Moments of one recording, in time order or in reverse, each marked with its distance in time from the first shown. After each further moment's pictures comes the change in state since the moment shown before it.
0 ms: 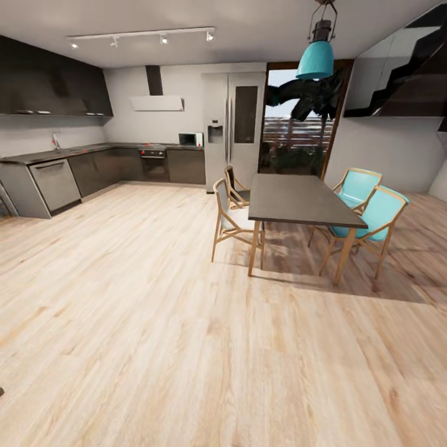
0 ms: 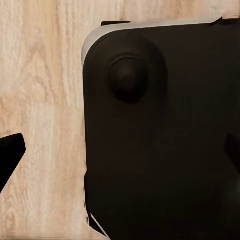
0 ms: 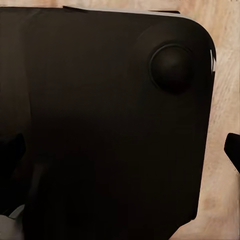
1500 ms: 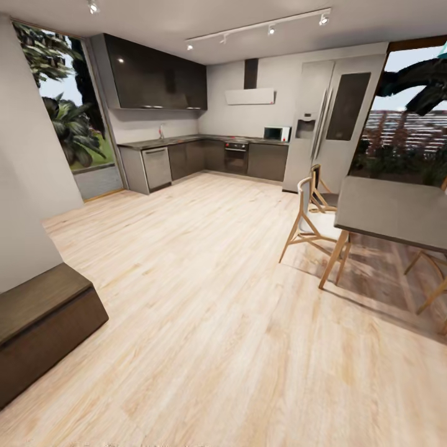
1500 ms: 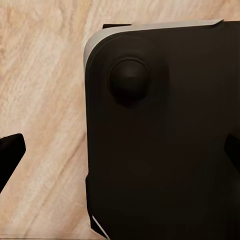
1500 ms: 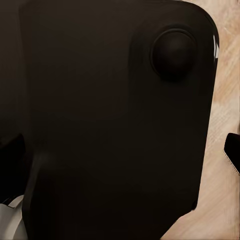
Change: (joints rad) left arm 0.000 0.002 -0.002 0.000 0.001 -0.042 0.000; right arm 0.000 0.000 0.002 0.002 0.001 -0.001 0.000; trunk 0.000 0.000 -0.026
